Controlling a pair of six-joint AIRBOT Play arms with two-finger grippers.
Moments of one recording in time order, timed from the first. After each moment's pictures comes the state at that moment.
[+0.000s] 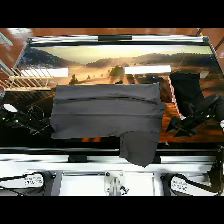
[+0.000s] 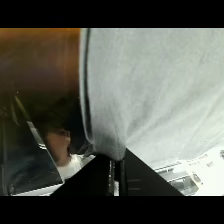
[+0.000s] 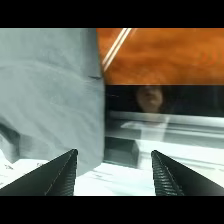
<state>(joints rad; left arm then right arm) 0.39 -1.46 0.86 1.10 -1.28 -1.18 -0.33 -1.36 0.92 1.91 -1.53 -1.75</state>
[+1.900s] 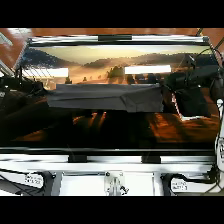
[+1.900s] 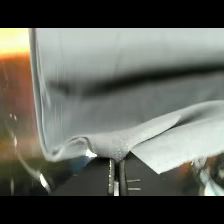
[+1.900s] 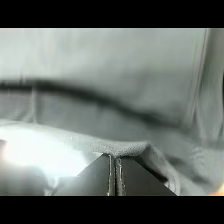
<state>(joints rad) 0.30 -1.66 1.55 1.01 -1.28 -1.20 -0.17 -1.52 1.42 2.17 -1.12 -1.80</state>
